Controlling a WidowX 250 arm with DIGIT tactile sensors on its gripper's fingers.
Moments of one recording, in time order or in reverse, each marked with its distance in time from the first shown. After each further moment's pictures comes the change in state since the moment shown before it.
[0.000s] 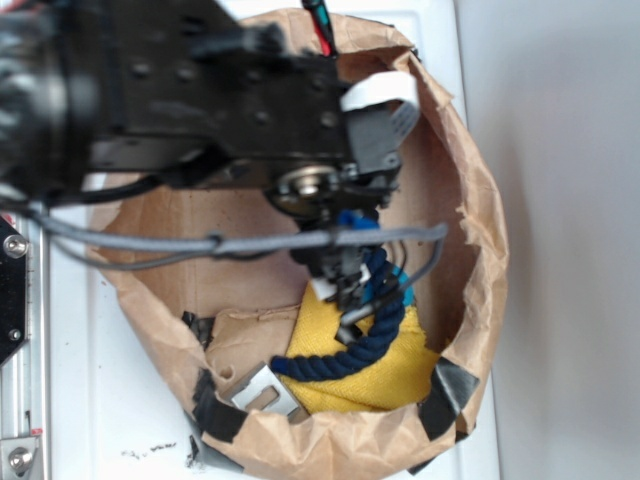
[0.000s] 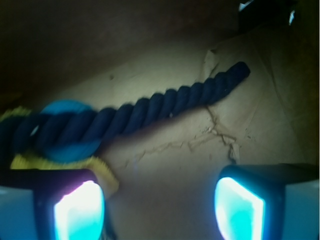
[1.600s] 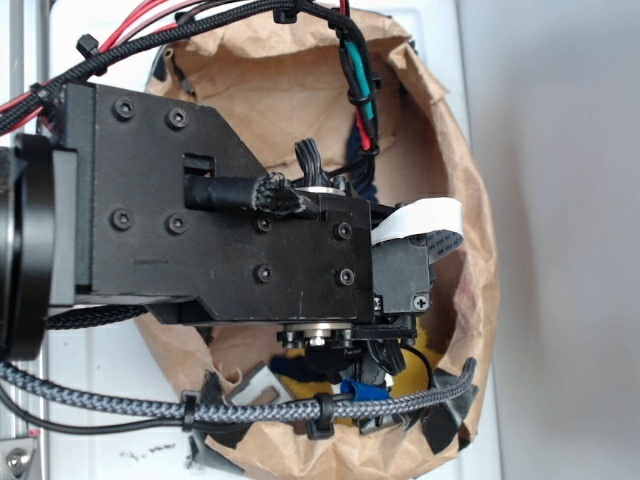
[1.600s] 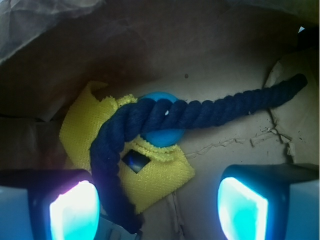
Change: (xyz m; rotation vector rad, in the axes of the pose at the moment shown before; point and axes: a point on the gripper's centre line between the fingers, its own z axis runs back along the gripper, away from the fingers) arm -0.005 -0.066 0.013 -0.055 -0.015 -0.091
